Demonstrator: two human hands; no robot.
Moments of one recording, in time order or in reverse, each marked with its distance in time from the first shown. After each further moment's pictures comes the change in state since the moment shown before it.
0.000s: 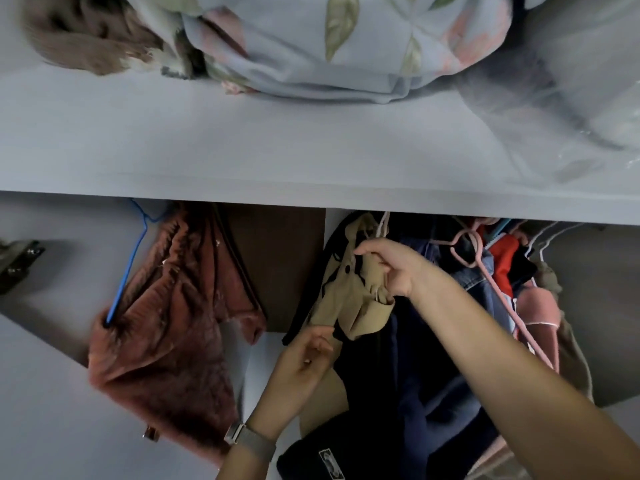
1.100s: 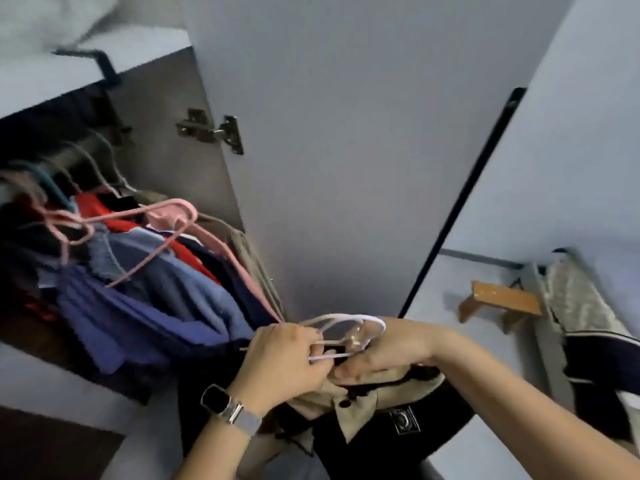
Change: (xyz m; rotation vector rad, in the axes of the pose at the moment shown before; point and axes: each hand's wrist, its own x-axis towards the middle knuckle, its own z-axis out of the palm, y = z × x) left_hand -0.128 0.044 0.161 0.872 -1.035 1.198; right_hand -0.343 0.298 -0.032 -0.439 0.652 -0.069
